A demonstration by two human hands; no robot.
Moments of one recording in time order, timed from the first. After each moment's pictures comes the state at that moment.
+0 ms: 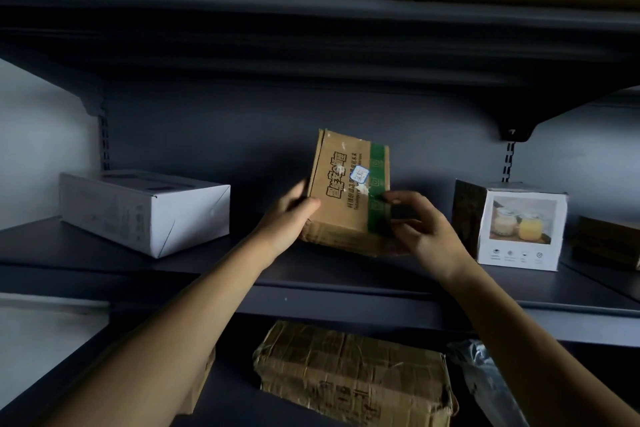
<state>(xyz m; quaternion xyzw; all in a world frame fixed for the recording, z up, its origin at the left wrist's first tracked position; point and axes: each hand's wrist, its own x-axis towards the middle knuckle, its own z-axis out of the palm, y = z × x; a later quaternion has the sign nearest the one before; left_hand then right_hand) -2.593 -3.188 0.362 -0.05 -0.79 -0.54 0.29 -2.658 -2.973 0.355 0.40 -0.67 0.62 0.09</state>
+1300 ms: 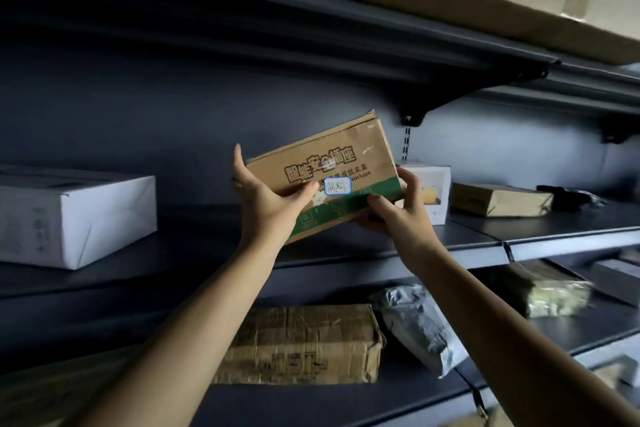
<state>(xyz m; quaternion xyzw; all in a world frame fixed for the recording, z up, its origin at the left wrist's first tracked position) -2.580 -3.130 0.365 -0.03 -0.69 -0.60 0.42 -2.615 -2.948 0.352 0.21 -0.62 0.73 0.19</state>
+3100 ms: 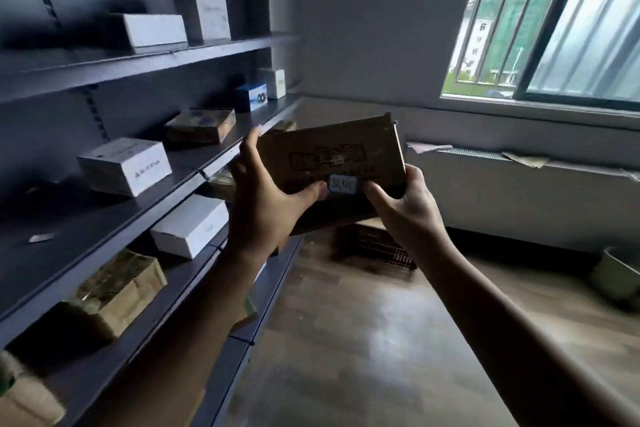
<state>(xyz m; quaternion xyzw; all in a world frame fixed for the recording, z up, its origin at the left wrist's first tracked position) -2.581 -2.133 0.205 -0.41 -0.71 -0.57 0.06 -2.435 -2.016 0.198 -0.39 -0.74 0.37 0.41</state>
